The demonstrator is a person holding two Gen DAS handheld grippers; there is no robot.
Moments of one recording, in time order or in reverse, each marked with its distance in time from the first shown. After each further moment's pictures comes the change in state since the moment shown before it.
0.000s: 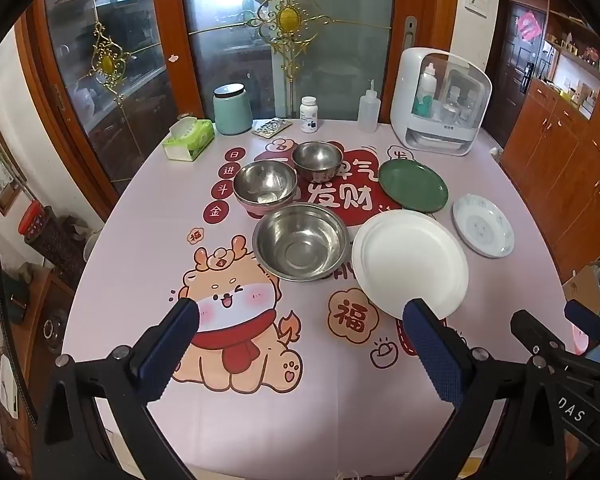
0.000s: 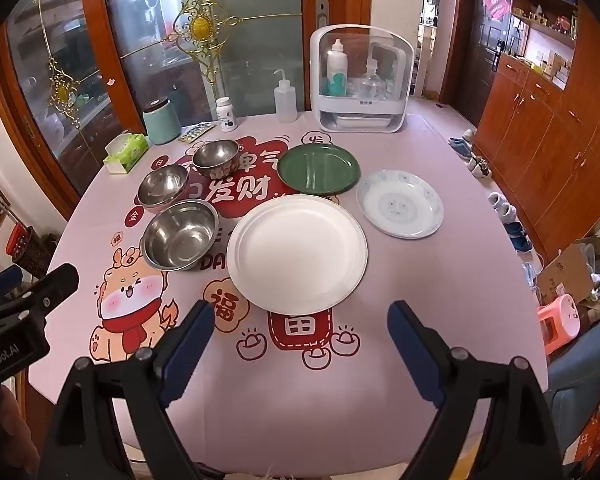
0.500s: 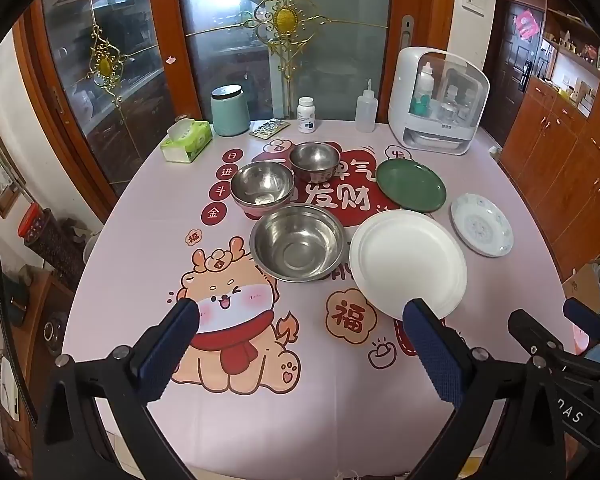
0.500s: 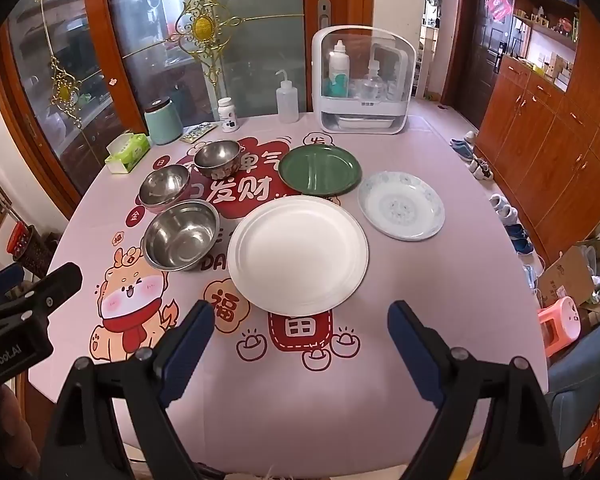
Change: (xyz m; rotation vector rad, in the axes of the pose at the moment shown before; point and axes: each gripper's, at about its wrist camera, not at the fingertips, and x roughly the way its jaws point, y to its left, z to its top) left arm 0.000 0.000 0.000 -0.002 0.002 -0.004; right arm -0.001 -0.003 0.000 -0.006 -0.002 0.000
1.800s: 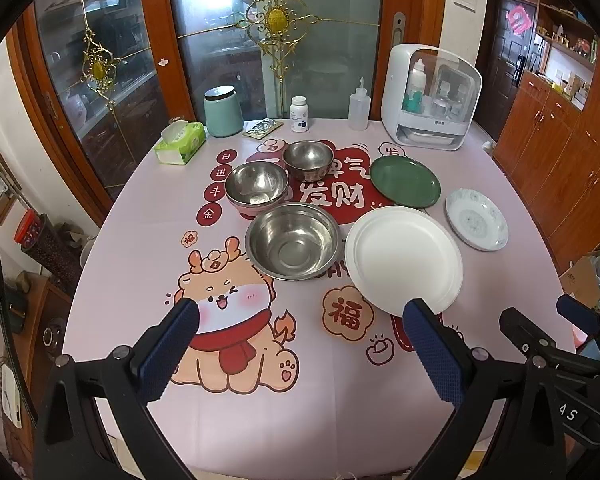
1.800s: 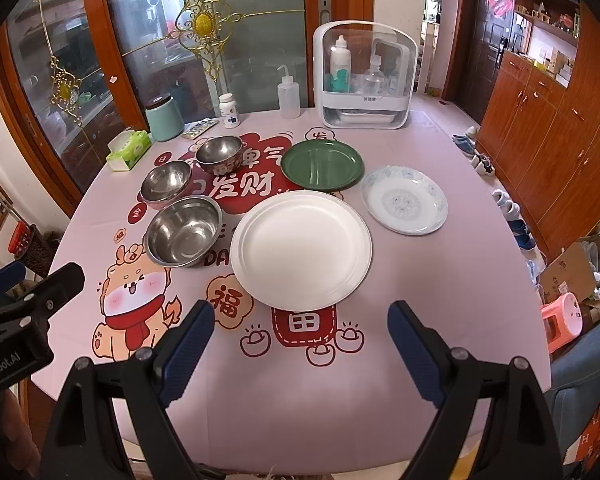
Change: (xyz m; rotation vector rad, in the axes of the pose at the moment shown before) left arm -0.003 -0.003 -0.001 0.012 -0.002 -0.017; right arm 0.005 0.005 -0.005 0.004 0.012 0.006
